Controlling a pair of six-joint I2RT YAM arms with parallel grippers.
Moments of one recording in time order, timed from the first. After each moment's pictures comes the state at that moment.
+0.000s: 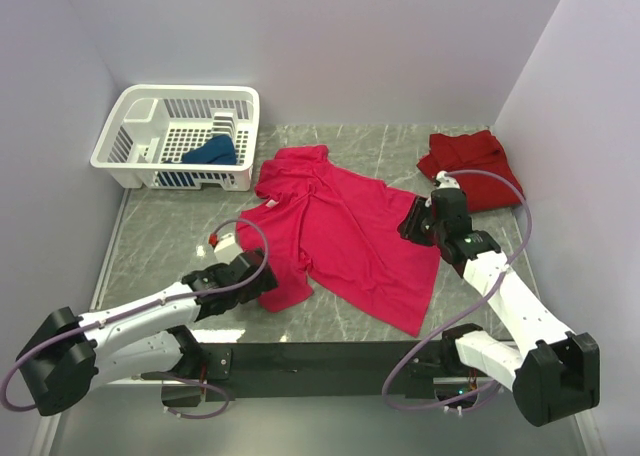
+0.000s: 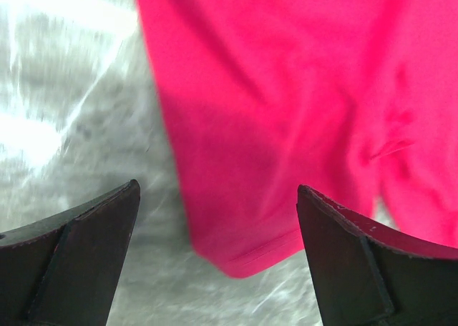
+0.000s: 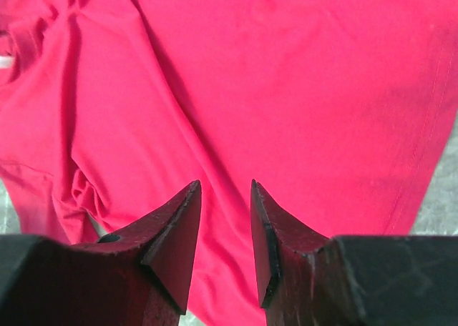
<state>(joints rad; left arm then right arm) -0.85 1.00 0.46 -0.42 -0.43 -1.16 0.26 1.03 0.72 -0.39 -0.02 0.49</state>
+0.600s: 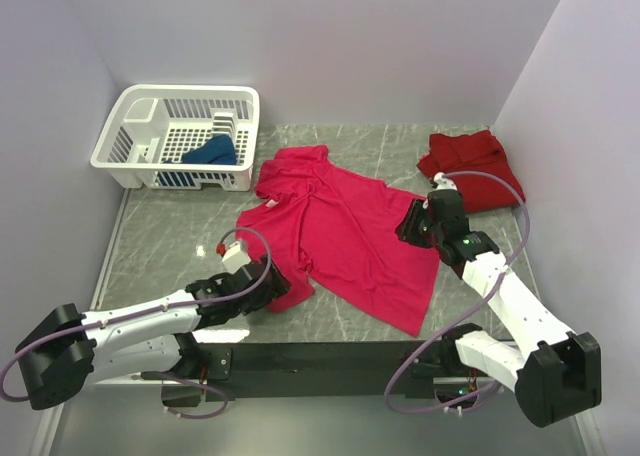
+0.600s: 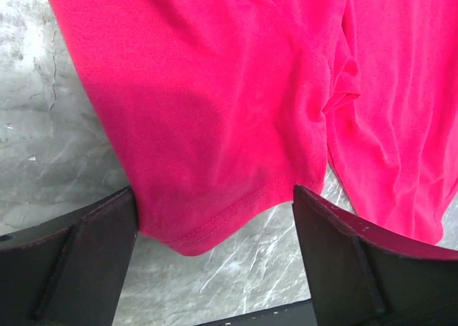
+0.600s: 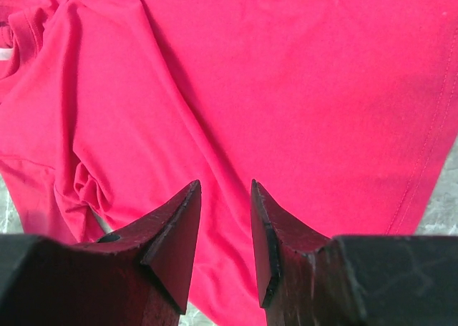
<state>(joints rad) -0.96 0.99 0.37 -0.26 -0.36 -1.31 0.28 1.02 0.71 -0.41 0.00 0.51</state>
